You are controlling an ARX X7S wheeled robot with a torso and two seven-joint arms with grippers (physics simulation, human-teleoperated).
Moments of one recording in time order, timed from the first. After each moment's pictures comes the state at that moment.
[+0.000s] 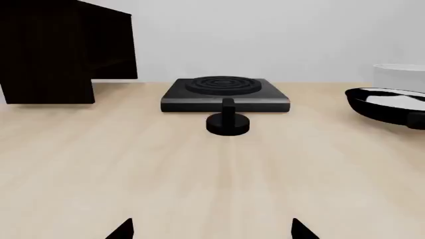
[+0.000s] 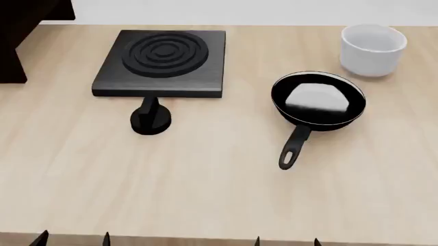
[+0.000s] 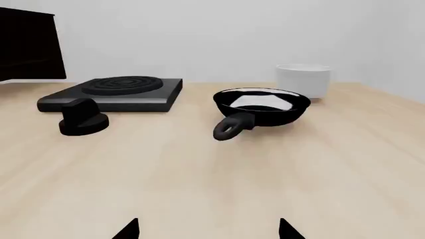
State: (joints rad) left arm 0.00 0.00 0.00 0.00 0.00 0.00 0.00; right arm 0.00 0.00 0.00 0.00 0.00 0.00 0.00
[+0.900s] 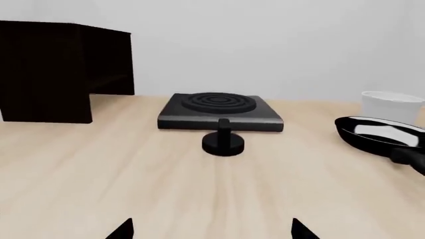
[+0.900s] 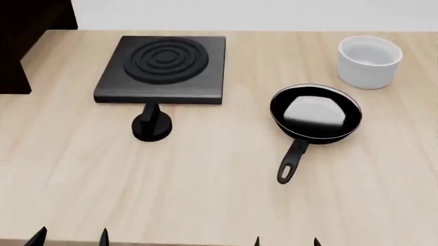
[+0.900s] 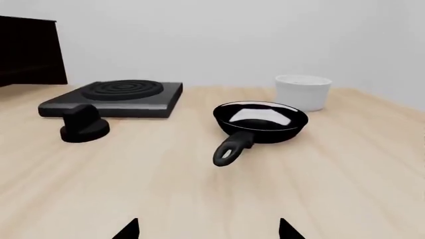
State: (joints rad) left arm 0.00 -0.08 0.08 -0.01 -0.11 0.05 -0.06; right arm 0.01 0.08 -0.09 0.02 0.07 -0.01 0.09
